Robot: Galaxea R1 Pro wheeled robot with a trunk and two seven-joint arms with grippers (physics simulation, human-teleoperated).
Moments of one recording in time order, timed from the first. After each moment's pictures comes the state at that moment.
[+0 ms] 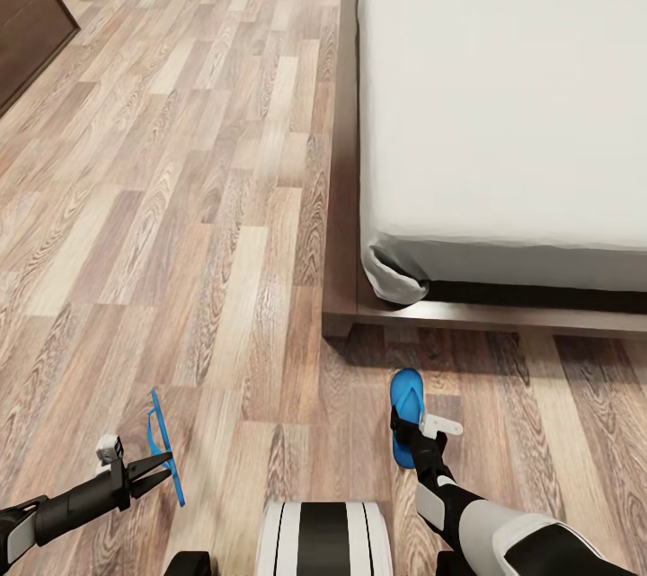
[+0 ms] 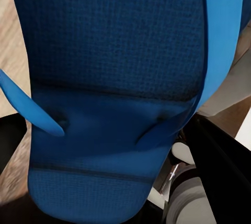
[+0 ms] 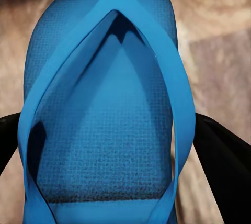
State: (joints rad) left arm -0.66 0.45 0.07 -0.03 0.36 0.48 -1.54; right arm -0.75 0.08 0.34 0.04 -0.62 -0.65 0.00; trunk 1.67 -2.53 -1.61
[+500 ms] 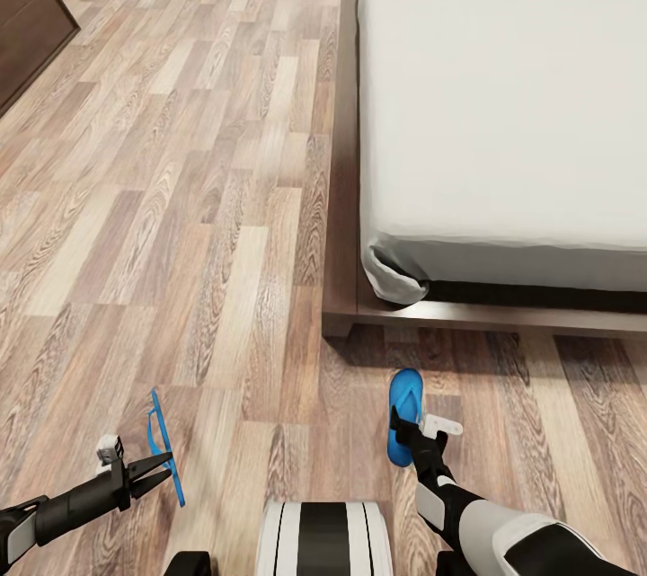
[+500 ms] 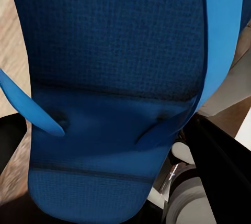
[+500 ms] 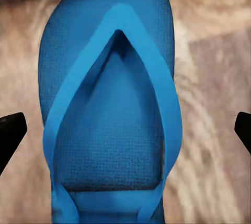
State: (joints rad) left arm -0.66 0.45 0.07 -0.03 0.36 0.48 -1.54; right arm -0.75 0.08 0.34 0.04 -0.62 -0.65 0.01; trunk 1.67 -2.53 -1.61
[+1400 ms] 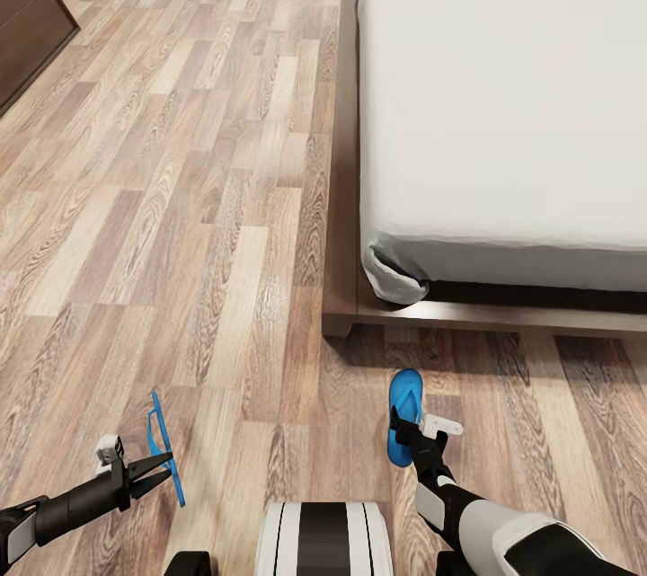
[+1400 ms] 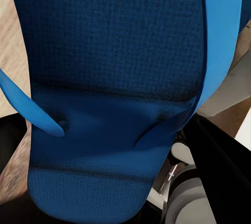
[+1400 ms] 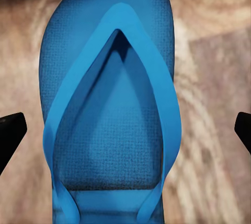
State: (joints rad) left arm -0.66 0.45 0.07 -0.03 0.36 0.49 -1.54; right arm -0.75 0.08 0.34 0.04 -0.62 -0.64 0.01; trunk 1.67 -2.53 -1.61
